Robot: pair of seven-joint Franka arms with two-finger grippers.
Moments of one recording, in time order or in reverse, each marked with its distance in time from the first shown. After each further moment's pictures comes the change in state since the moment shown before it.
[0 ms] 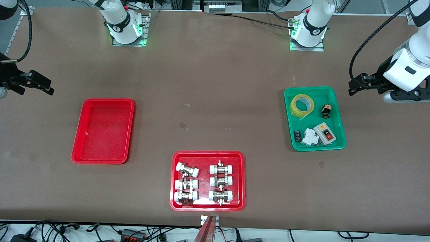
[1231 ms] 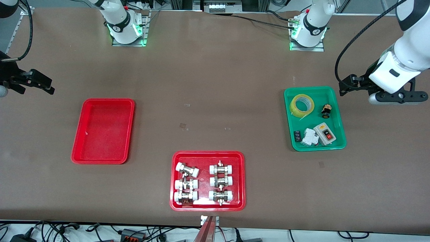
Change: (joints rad) left arm 0.005 0.019 -0.036 -0.025 0.000 0.012 -0.002; right arm 0.001 -0.005 0.006 0.000 0.000 -0.002 0.000
